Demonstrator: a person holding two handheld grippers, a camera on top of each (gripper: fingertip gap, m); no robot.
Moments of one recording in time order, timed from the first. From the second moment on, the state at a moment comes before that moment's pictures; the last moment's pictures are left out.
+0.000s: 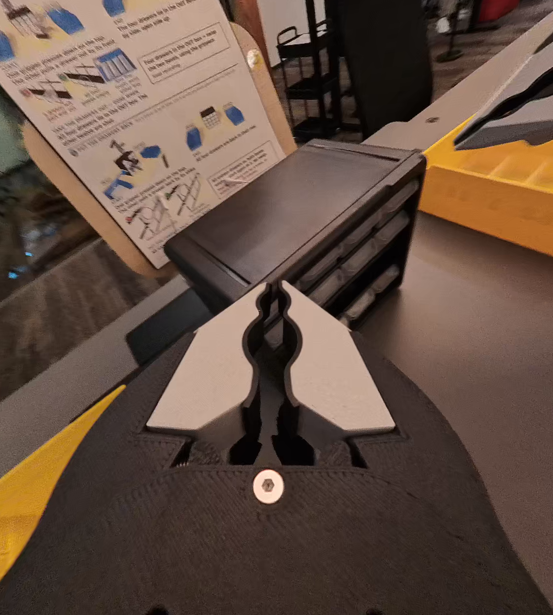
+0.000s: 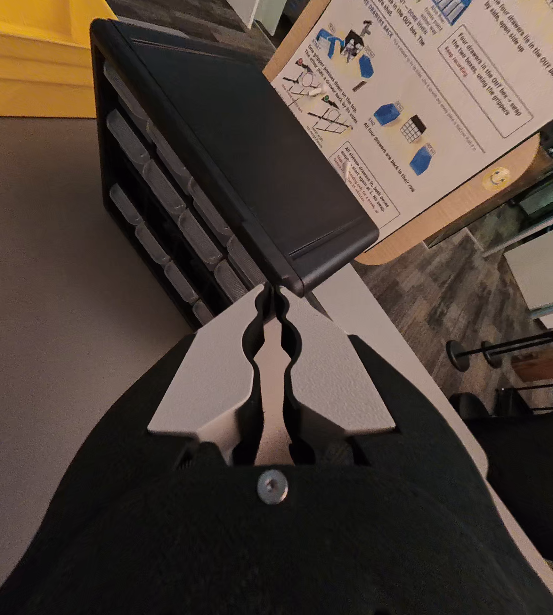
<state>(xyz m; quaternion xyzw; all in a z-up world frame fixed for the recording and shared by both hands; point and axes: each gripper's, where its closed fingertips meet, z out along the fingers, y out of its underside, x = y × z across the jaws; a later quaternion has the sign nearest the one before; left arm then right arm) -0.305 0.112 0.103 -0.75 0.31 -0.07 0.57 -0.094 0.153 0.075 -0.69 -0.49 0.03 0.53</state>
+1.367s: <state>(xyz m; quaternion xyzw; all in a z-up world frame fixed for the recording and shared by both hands) -0.318 0.104 0.108 -0.77 0.27 -0.02 0.57 -0.093 0.144 0.060 -0.71 -0.51 0.00 0.48</state>
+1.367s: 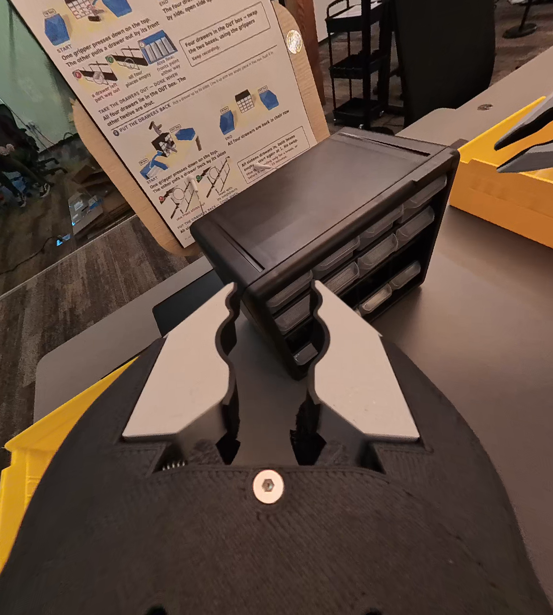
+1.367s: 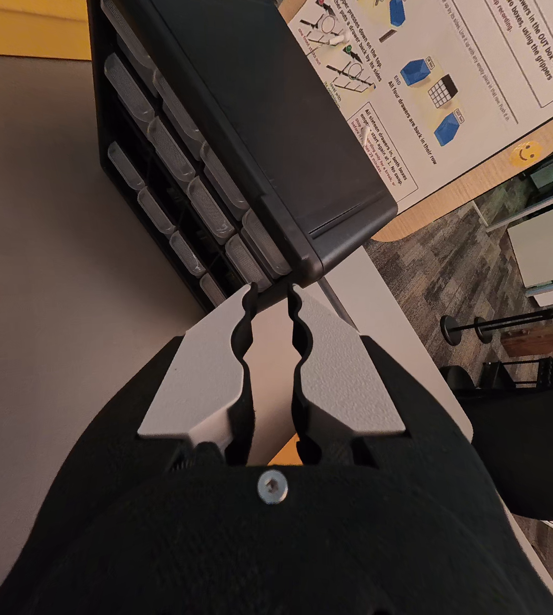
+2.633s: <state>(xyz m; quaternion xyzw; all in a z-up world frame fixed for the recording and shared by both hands) -0.374 0.053 0.204 -0.65 0.17 -0.04 0.74 -0.277 0.080 0.003 -0.57 -0.59 0.10 0.57</state>
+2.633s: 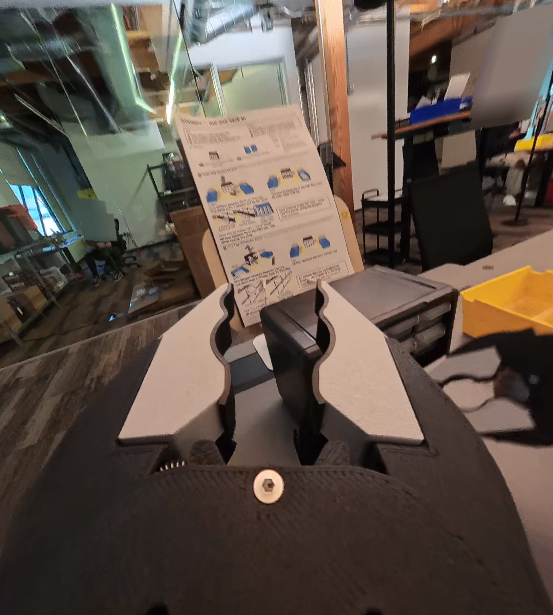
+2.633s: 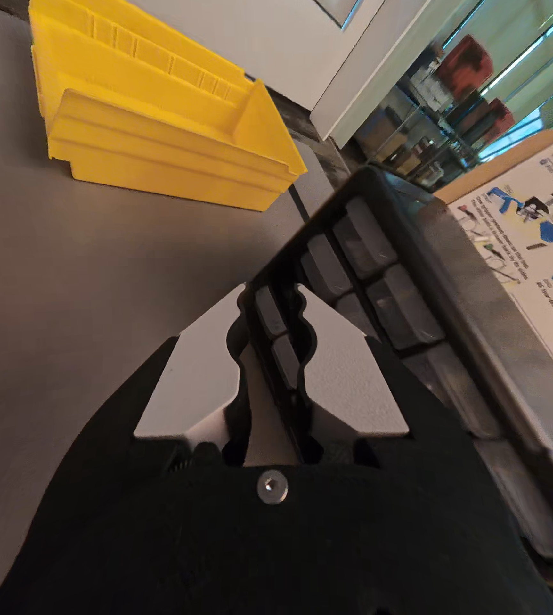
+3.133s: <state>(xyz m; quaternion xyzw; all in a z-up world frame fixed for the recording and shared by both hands) -0.373 0.025 0.221 -0.61 0.17 -0.11 0.76 -0.319 0.058 -0.042 -0.49 -0.61 0.00 0.62</state>
